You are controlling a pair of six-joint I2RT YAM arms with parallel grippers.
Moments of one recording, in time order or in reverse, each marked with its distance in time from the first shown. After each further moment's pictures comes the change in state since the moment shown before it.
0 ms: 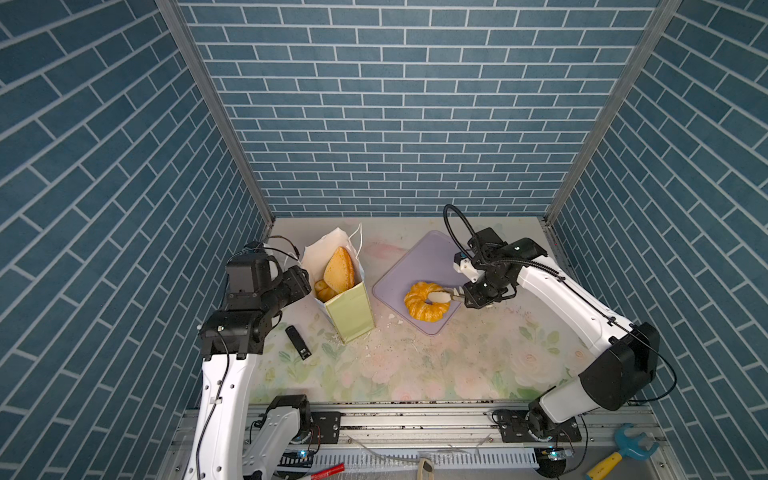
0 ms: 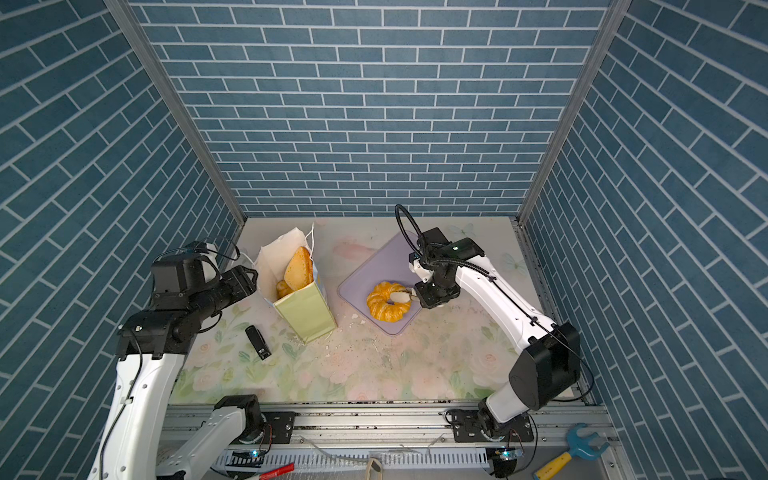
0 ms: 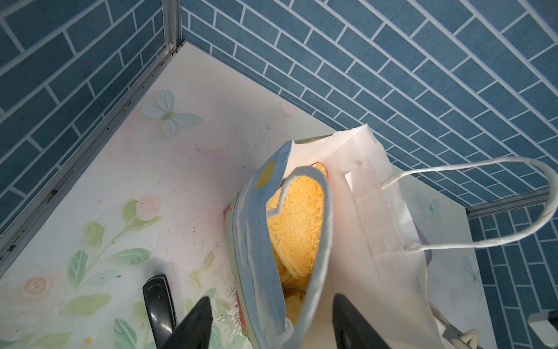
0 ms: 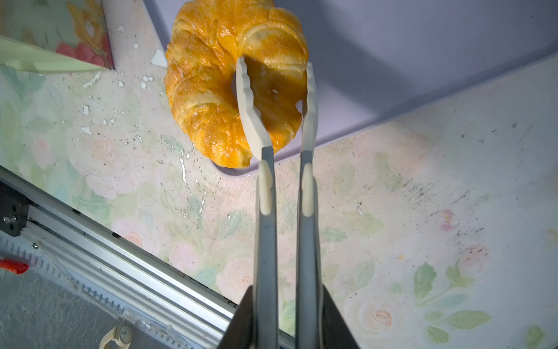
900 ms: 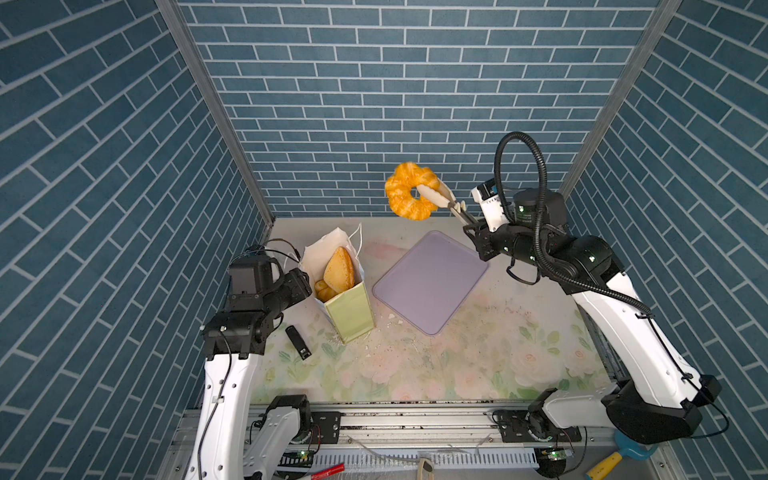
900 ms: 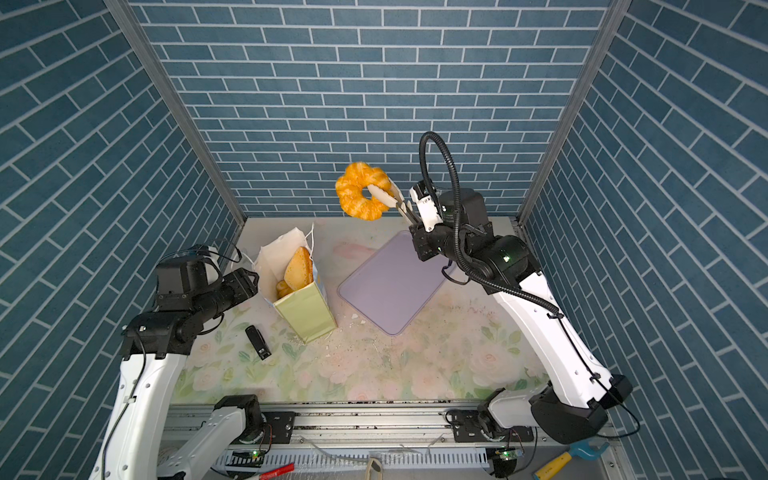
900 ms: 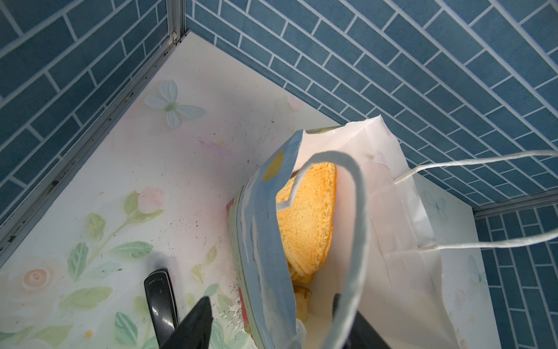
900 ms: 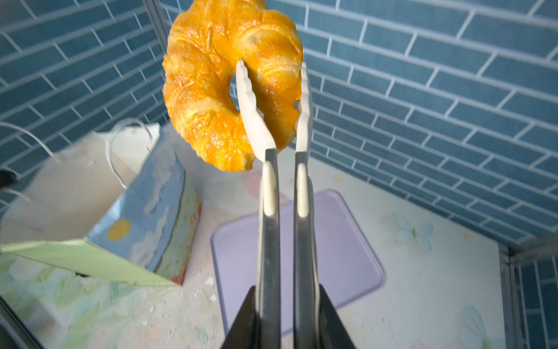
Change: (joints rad) left arm 0.000 -0.002 -0.034 0.006 -0.008 -0.010; right arm 0.145 -0.149 0.386 0.357 0.195 -0.007
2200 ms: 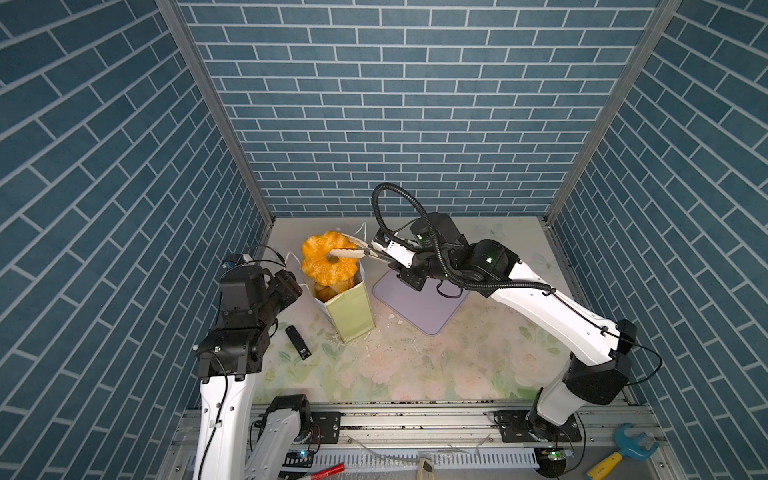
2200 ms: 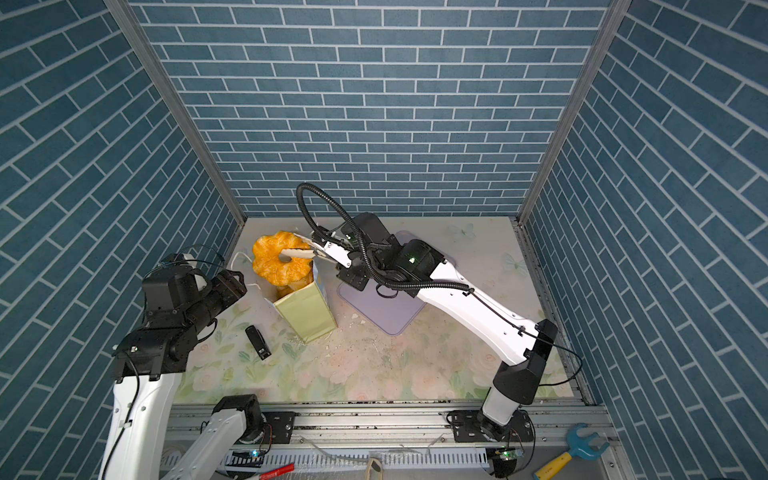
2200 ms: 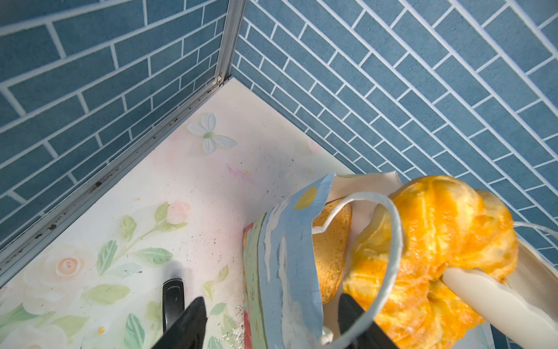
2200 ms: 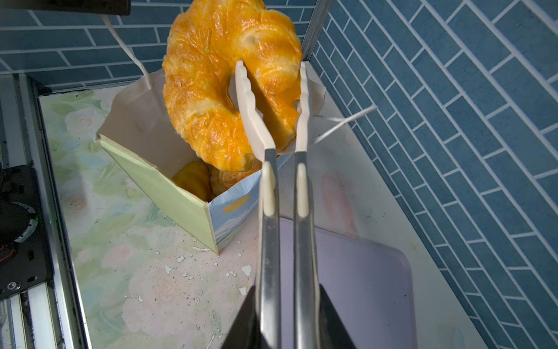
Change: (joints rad) left arm 0.029 -0.098 -0.038 0.039 -0.131 -0.109; right arm 0.341 0.284 0.055 0.022 0.008 -0.296
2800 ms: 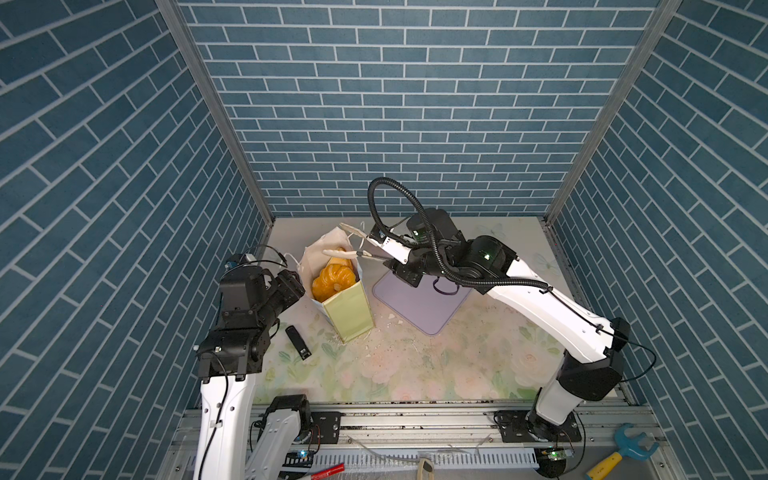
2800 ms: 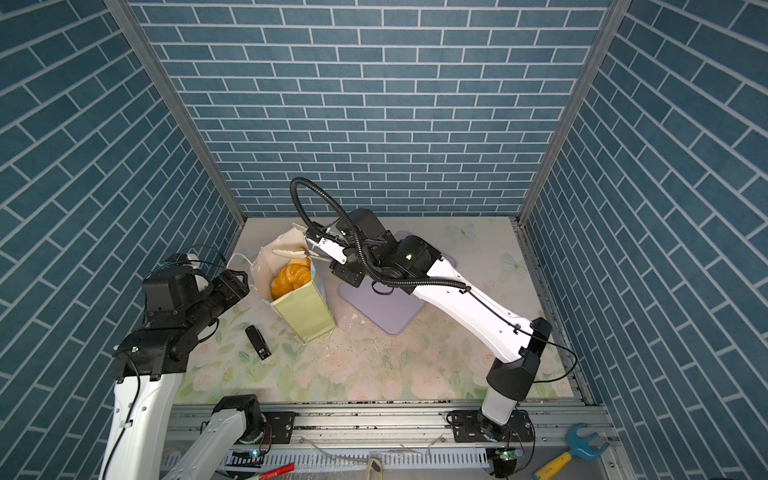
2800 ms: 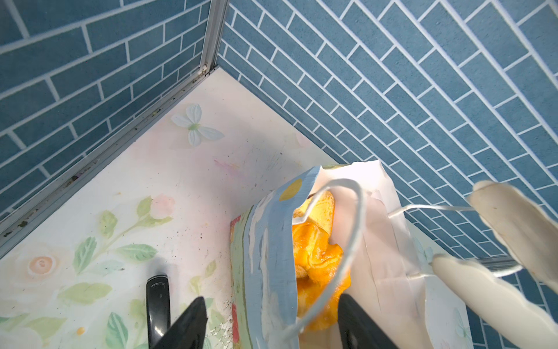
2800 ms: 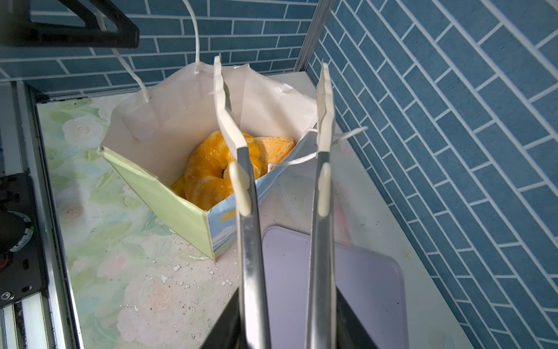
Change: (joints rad) left arm 0.000 0.001 -0.010 0.011 0.063 -0.018; right arm 0.013 0.042 0.098 -0.023 0.018 -0.003
